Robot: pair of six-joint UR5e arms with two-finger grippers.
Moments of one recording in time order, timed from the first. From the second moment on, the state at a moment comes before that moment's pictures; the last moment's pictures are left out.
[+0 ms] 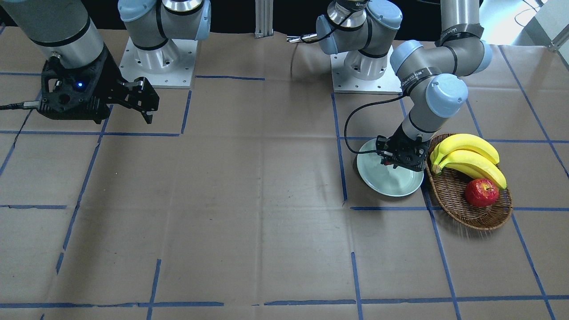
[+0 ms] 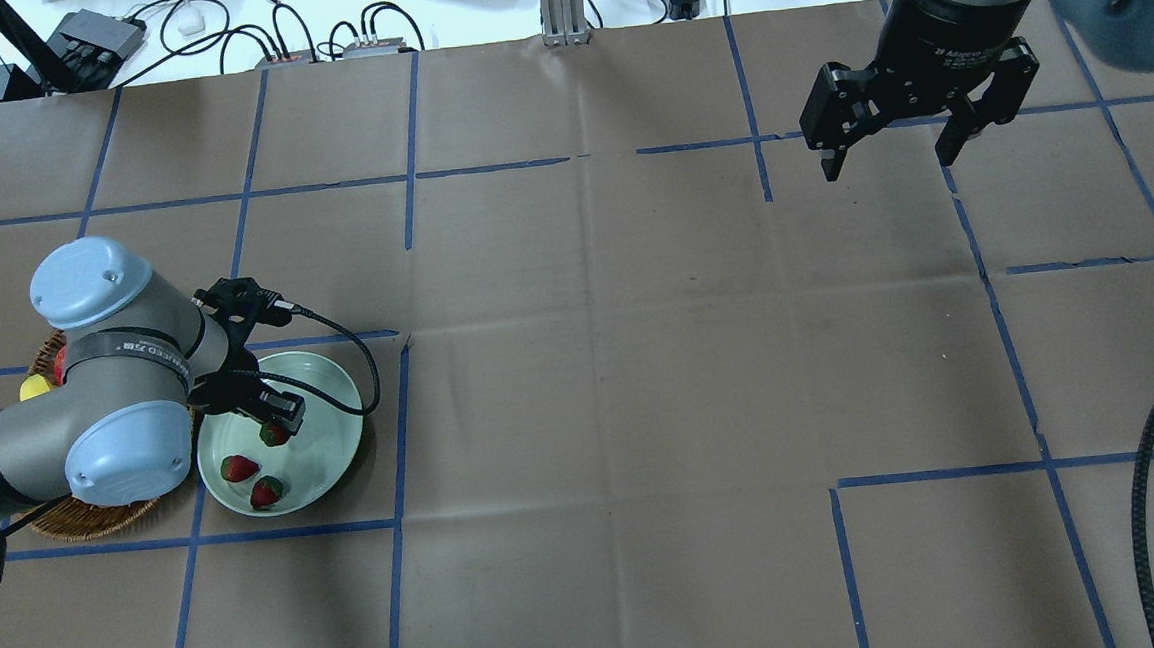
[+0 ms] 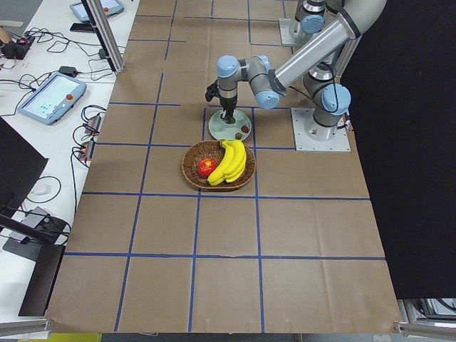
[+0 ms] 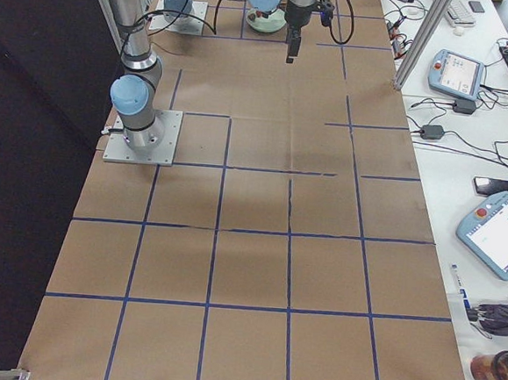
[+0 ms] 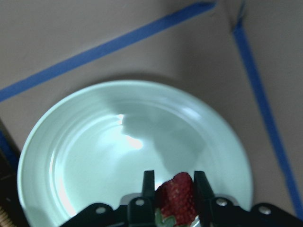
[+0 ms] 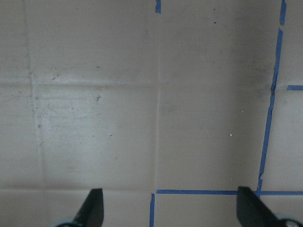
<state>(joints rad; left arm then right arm) -1.27 -1.67 -2.23 -0.86 1.58 0.67 1.55 -1.52 1.52 -1.52 -1.58 -0.05</state>
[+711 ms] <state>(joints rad) -1.42 -1.61 -2.12 -1.00 1.57 0.41 1.55 -1.52 1.52 -1.52 -1.58 -0.05</state>
